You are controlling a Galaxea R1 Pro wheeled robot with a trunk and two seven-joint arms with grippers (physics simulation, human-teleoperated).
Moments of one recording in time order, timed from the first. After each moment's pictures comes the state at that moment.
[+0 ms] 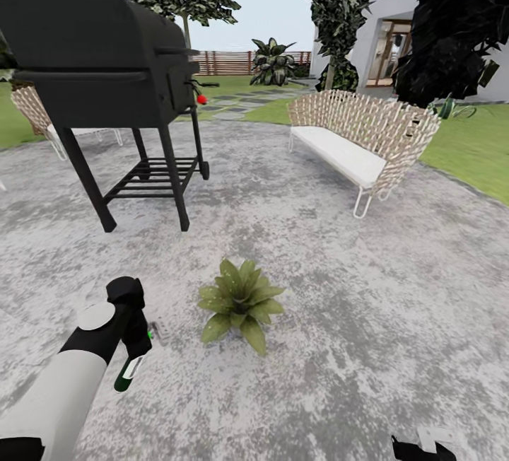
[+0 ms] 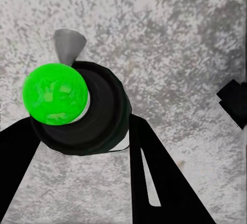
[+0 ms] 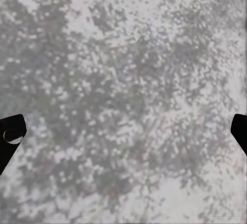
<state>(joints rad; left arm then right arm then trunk) -0.77 0.11 -0.02 -0.92 -1.52 0.63 -1.56 -0.37 -0.14 -0.71 -0.28 0.57 -0.22 0.05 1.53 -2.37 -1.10</state>
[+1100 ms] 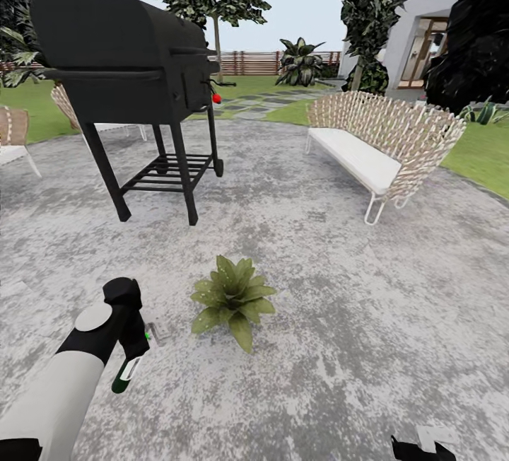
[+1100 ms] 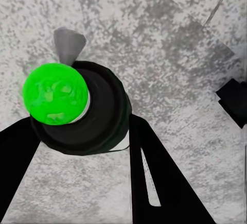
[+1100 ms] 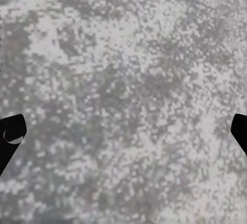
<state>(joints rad) -0.77 0.12 0.00 -0.92 -1.52 0.63 -1.56 -0.37 -0.14 -0.71 -0.28 0.57 -0.22 0.05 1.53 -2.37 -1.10</state>
